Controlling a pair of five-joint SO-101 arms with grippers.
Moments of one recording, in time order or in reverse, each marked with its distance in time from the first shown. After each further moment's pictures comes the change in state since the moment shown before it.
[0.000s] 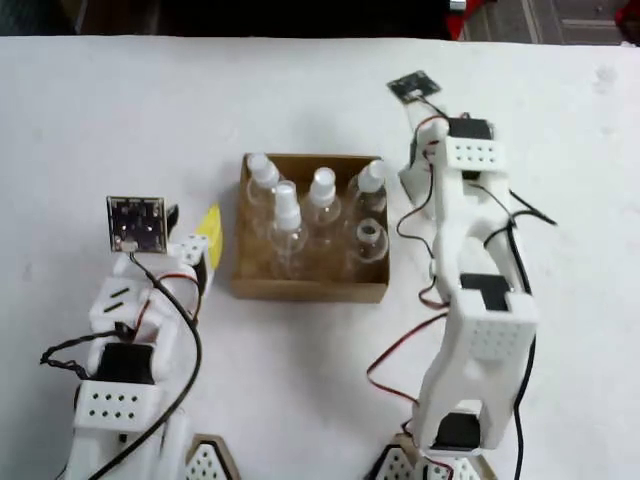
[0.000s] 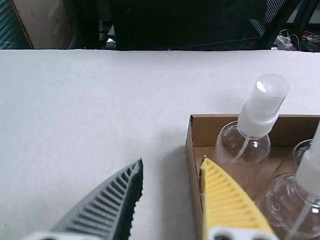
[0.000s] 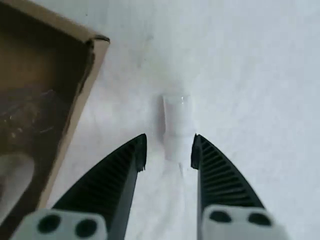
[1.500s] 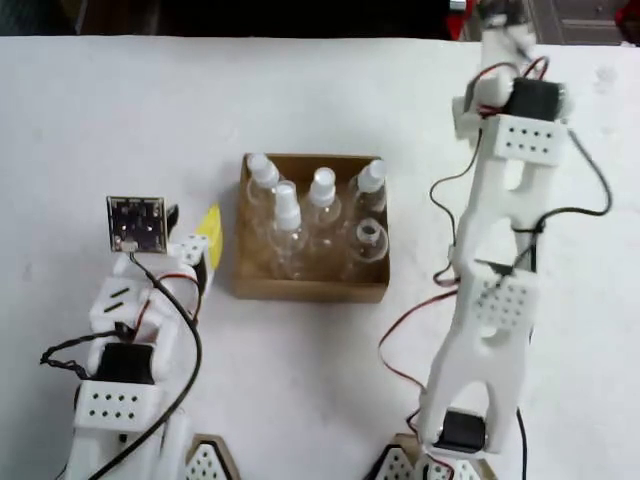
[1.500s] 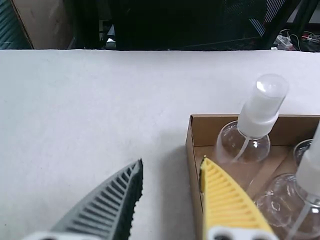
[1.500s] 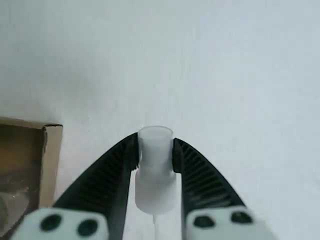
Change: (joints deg) left arm 0.0 0.0 0.0 0.0 0.0; right arm 6.9 11.3 -57.8 25.4 -10.5
